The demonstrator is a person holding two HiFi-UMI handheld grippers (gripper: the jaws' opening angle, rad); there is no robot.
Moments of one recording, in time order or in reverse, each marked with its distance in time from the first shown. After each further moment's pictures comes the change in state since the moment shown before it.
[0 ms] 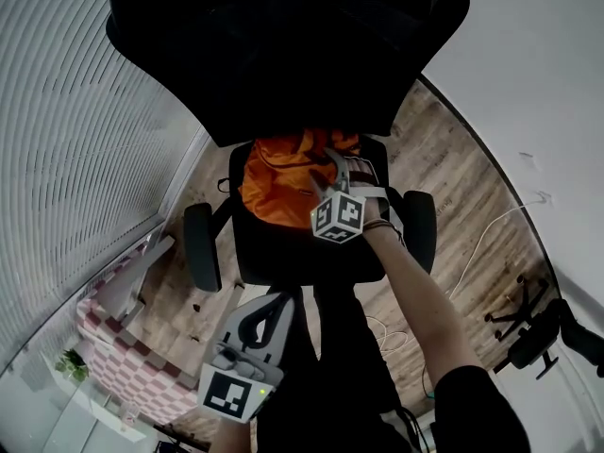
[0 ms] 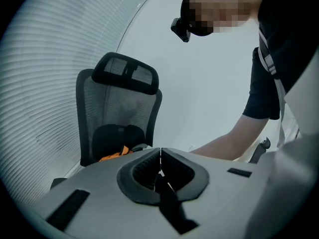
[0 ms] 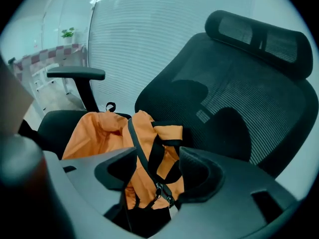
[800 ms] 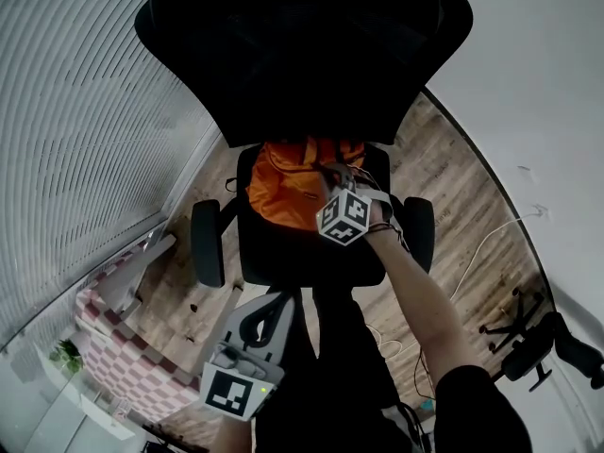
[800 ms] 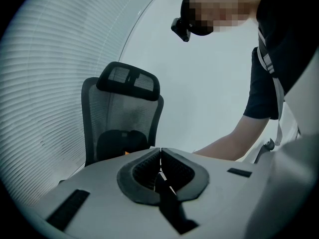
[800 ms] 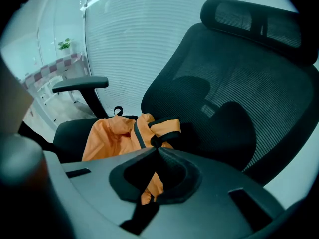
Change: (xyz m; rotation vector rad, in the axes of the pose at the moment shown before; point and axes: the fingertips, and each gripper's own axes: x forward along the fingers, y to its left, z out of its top) left arm -0.020 -0.003 0.011 0.002 -0.052 0.041; right arm -0.012 0.009 0.005 0.092 0.055 0.124
